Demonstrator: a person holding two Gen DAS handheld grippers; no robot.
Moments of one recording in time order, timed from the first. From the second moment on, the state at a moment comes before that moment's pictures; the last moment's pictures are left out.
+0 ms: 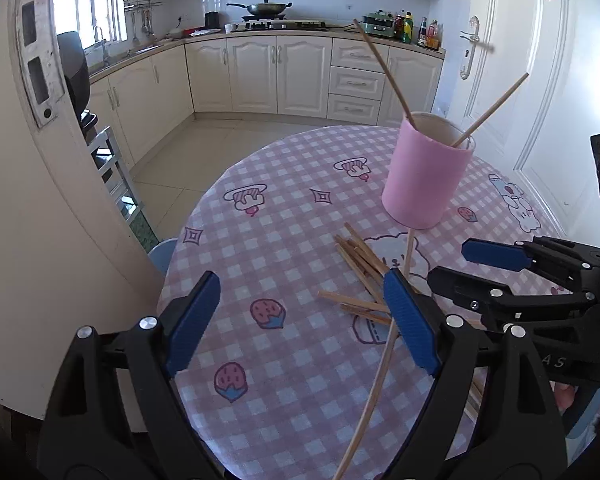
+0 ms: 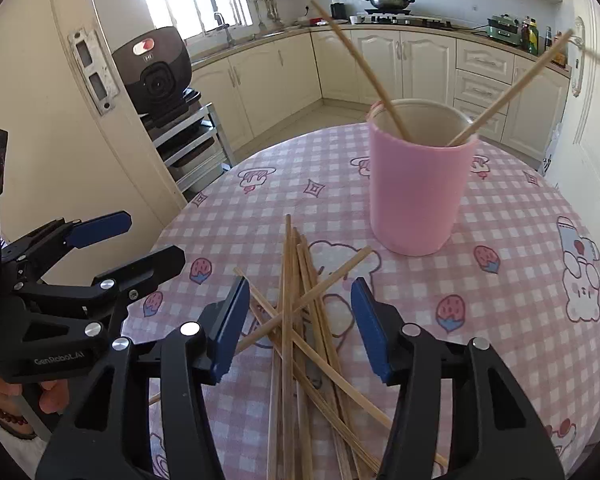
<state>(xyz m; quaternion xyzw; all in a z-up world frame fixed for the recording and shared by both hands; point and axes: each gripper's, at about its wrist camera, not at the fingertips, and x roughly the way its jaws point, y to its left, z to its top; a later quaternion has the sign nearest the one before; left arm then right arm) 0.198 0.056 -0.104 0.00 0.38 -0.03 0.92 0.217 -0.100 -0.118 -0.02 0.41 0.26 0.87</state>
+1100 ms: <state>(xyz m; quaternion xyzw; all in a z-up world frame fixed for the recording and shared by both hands) 0.249 -0.004 -0.134 0.02 0.43 -0.09 0.90 0.245 -0.142 -0.116 0.00 0.43 0.23 0.87</state>
